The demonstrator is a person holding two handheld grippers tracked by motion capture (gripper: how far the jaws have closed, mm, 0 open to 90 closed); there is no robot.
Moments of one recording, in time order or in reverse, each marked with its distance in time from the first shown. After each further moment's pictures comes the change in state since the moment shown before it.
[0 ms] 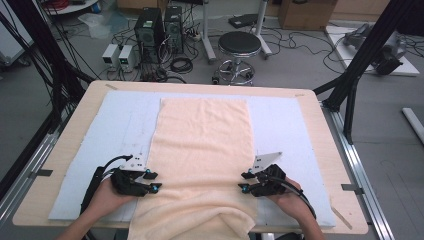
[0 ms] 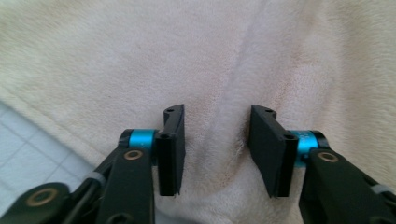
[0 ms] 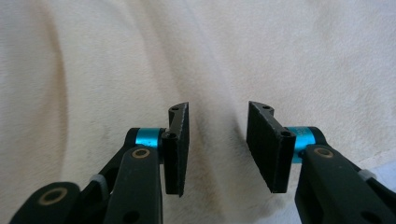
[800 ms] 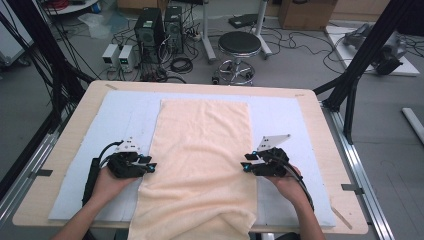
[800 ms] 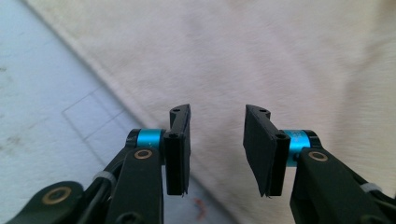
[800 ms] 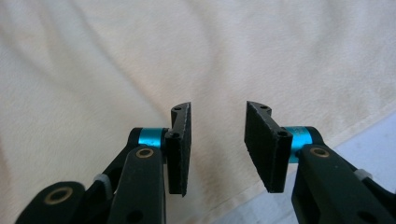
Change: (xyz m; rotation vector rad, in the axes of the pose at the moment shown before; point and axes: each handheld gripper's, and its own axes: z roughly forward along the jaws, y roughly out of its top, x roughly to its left) left arm 0.044 0.002 0.000 -0.044 0.167 -0.180; right arm -0.044 0.010 -0.007 -0.113 -0.067 0.144
